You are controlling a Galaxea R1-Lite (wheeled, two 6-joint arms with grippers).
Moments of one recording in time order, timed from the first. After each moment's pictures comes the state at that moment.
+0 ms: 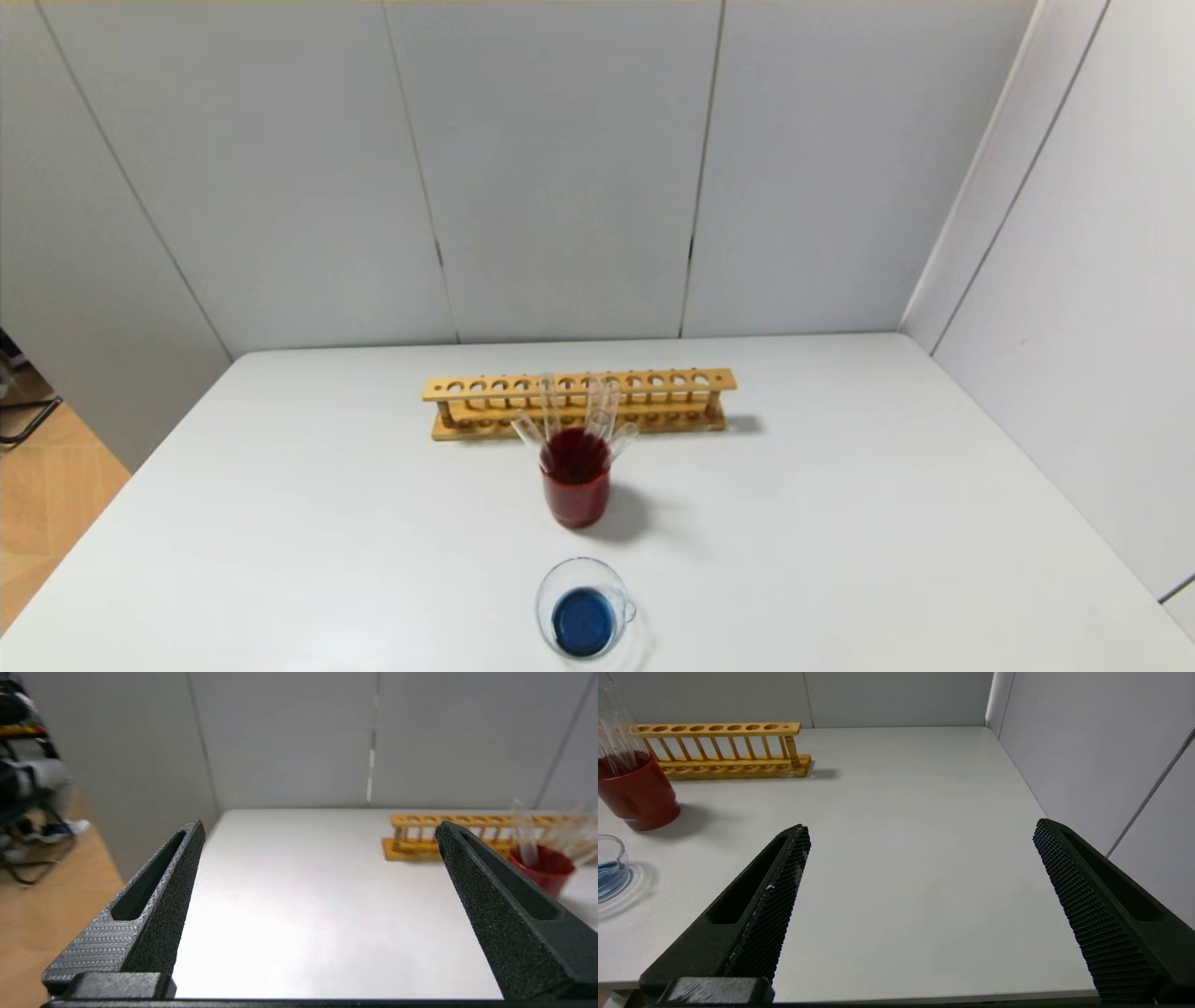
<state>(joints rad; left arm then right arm) 0.00 0.04 -0.28 0.03 0.11 0.02 0.00 0.00 0.00 -0.01 0.00 0.01</state>
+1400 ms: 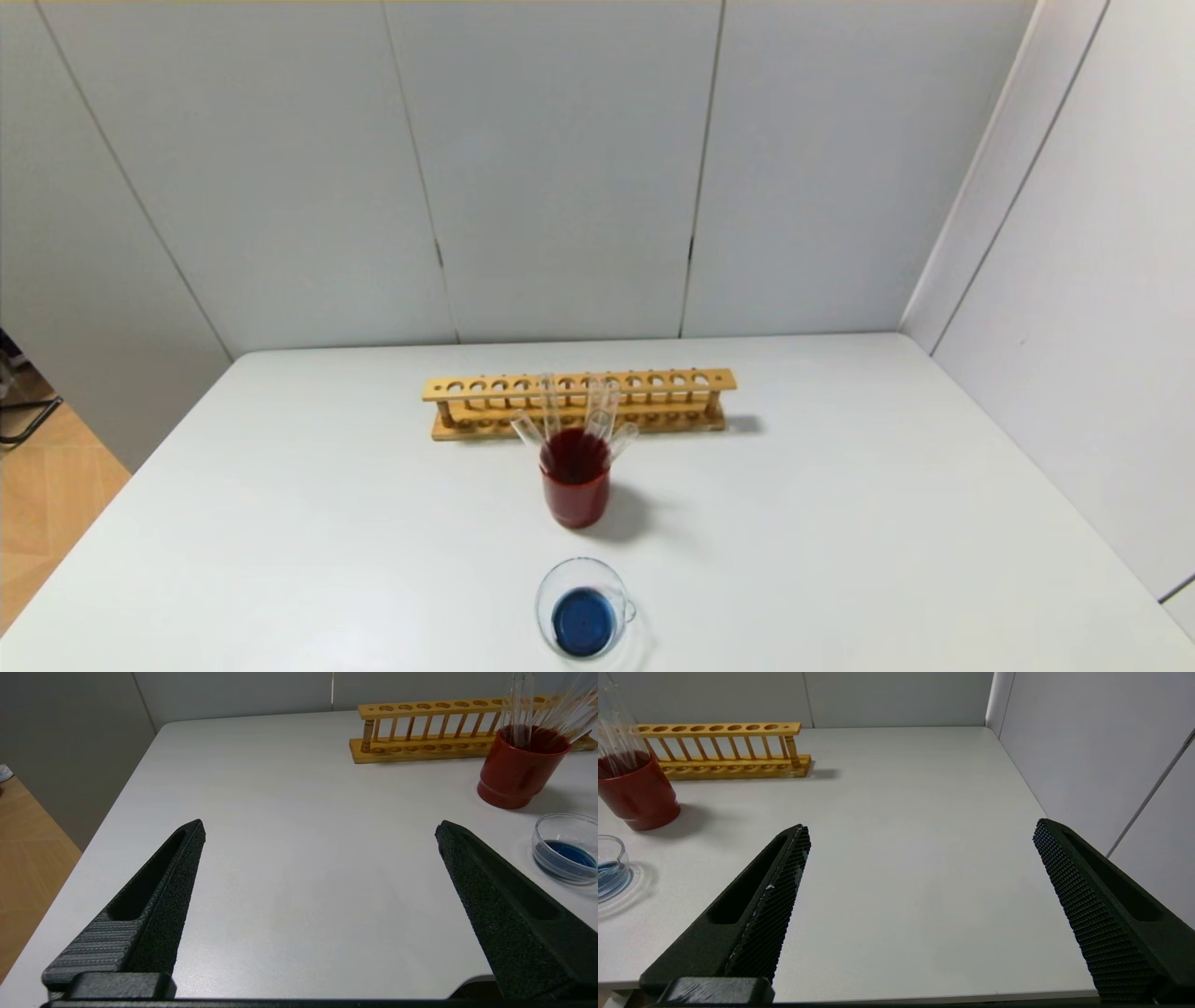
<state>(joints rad) 0.00 0.00 0.00 0.00 0.00 0.01 0.00 0.00 0.00 -0.01 0.00 0.01</state>
